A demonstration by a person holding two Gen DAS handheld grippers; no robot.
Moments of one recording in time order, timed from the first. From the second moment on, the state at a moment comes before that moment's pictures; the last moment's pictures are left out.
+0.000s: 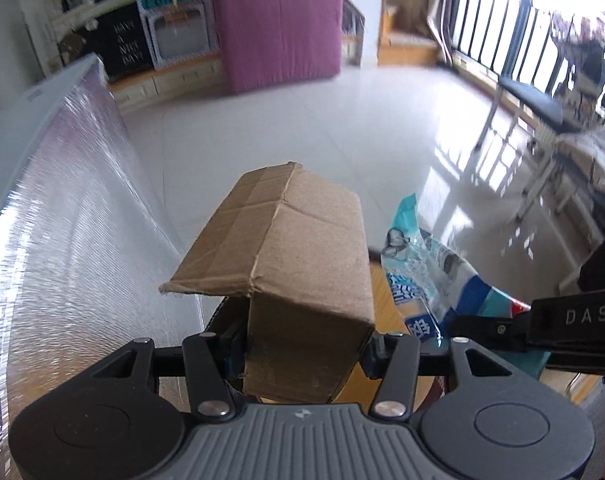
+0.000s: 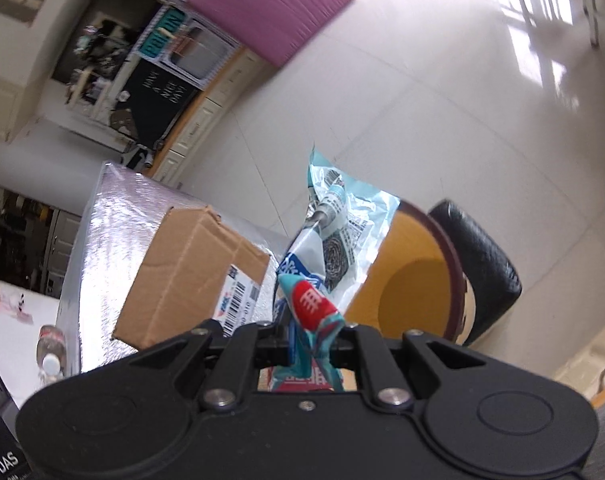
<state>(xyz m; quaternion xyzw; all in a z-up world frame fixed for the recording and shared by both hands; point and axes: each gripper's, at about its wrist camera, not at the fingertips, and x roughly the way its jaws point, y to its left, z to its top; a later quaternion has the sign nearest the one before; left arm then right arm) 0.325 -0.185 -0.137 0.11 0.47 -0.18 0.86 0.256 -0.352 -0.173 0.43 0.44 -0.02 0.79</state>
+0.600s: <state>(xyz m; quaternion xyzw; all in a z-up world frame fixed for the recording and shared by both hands) 0.372 -0.187 -0.267 0.03 0.65 -0.13 0.75 0.317 -0.342 -0.278 0.42 0.60 -0.04 0.68</state>
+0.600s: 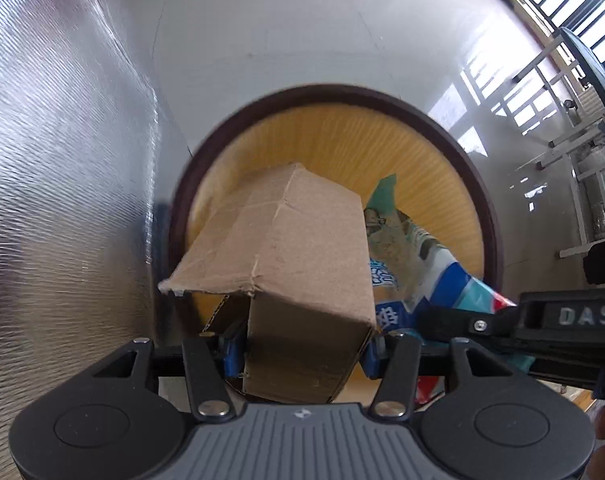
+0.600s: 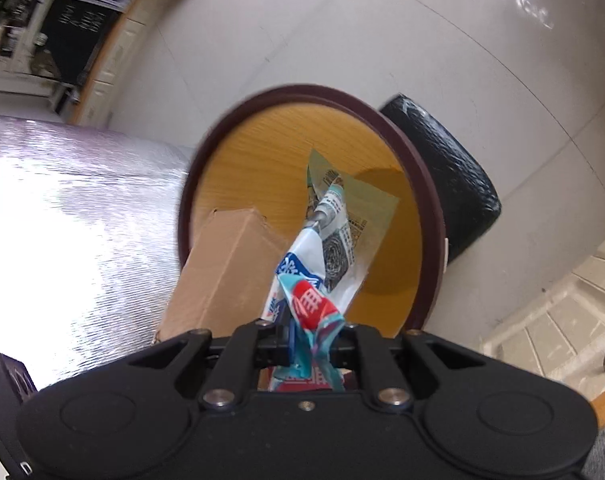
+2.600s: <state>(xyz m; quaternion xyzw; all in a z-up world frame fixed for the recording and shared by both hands) 0.348 -0.189 -0.246 0.01 0.63 -0.15 0.76 0.336 -0.355 -0.227 0.21 0.59 0.01 0.78</state>
